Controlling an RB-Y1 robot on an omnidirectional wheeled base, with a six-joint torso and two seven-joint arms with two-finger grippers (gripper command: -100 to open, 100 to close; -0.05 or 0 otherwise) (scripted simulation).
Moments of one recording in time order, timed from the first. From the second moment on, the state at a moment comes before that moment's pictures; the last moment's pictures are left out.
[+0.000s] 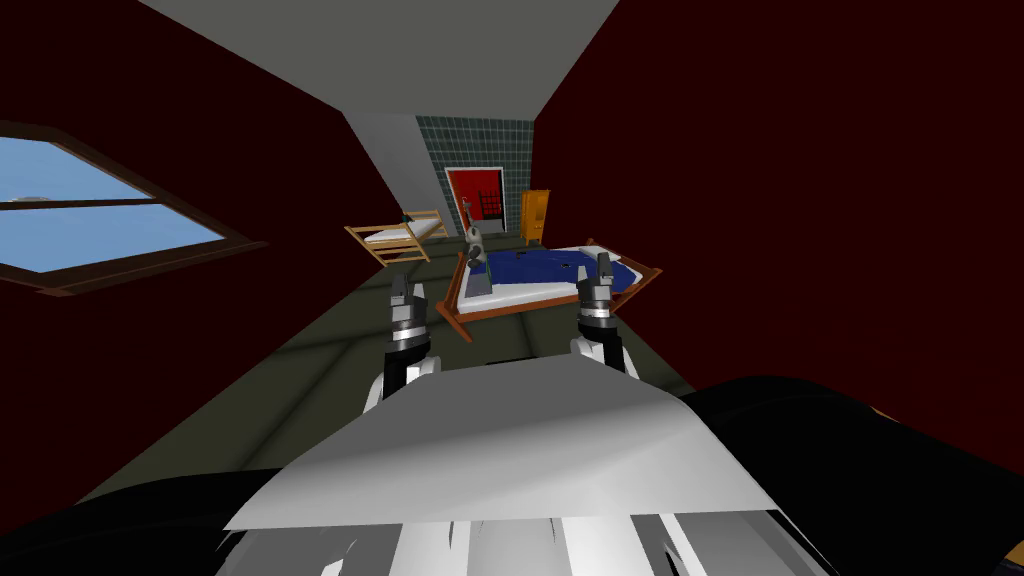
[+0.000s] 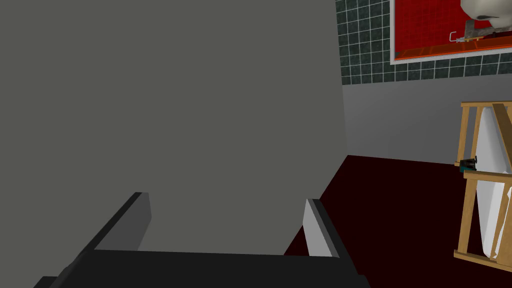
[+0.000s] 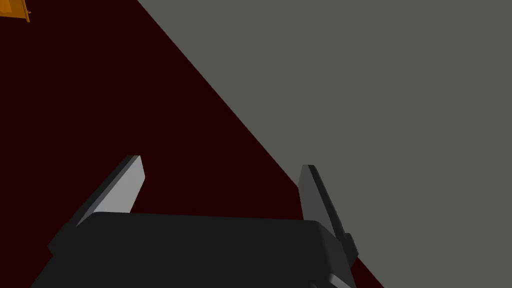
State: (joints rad) left arm 0.53 0.03 0.02 -2.33 -0.12 -0.37 -0.03; right arm 0.54 -0.02 0.00 -2.37 -0.01 -0.43 0.08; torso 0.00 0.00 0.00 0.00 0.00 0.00
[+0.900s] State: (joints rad) left arm 0.53 0.03 0.02 -2.33 -0.12 -0.37 -0.03; right arm 0.54 -0.02 0.00 -2.37 -0.01 -0.43 0.08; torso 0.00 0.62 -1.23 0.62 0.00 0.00
